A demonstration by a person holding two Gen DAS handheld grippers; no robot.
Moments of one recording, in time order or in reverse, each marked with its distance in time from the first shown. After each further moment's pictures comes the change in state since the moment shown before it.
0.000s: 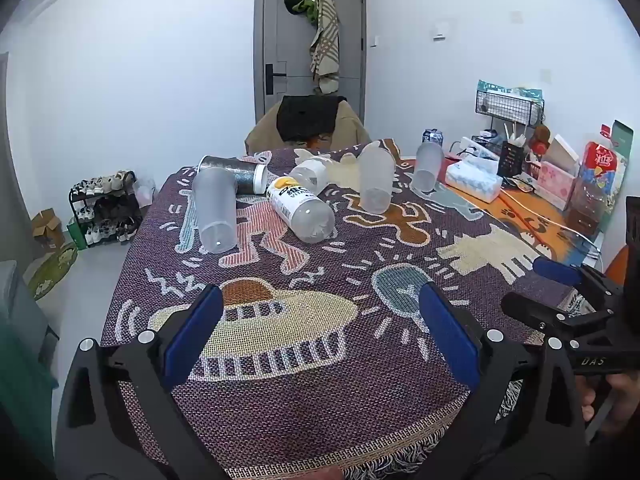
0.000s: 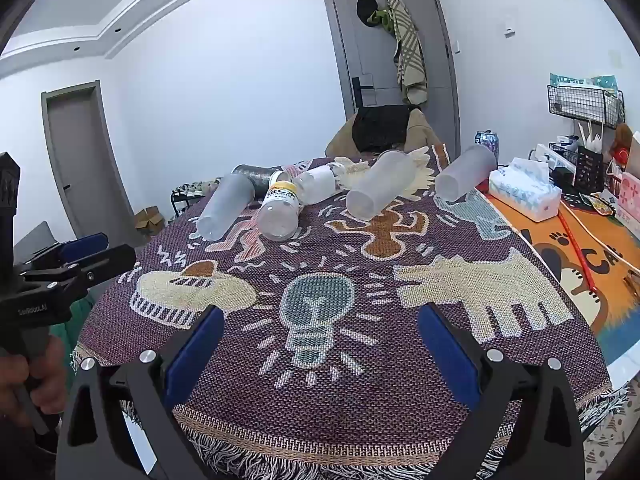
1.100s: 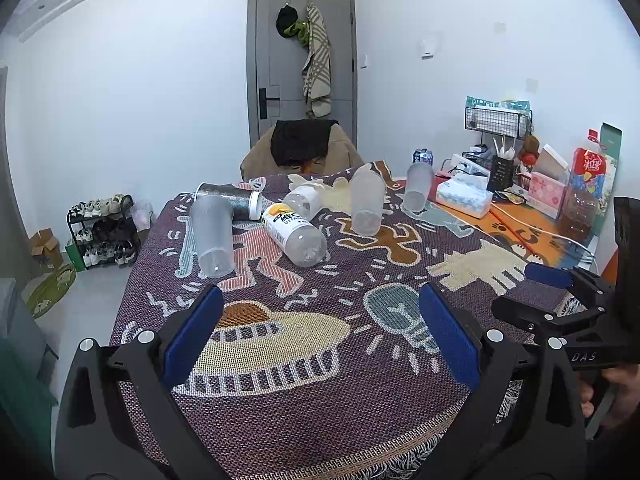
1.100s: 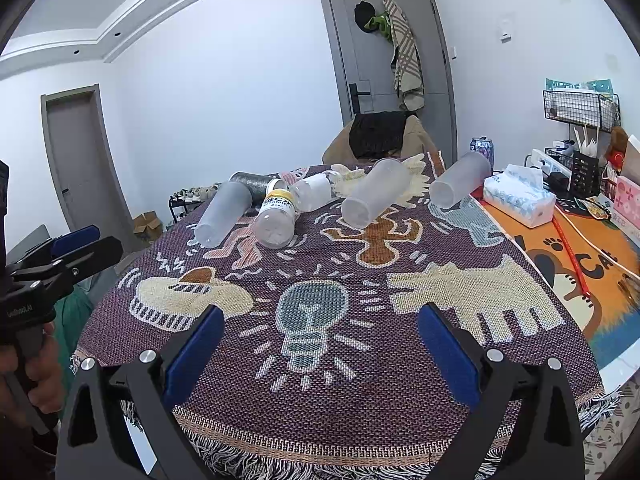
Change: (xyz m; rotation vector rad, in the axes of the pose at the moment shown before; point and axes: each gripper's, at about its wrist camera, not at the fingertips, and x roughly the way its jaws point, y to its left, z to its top) left arm -0.015 -0.009 0.002 0.036 -0.085 -0.002; right arm -0.004 -0.003 0.003 0.003 -0.021 0.000
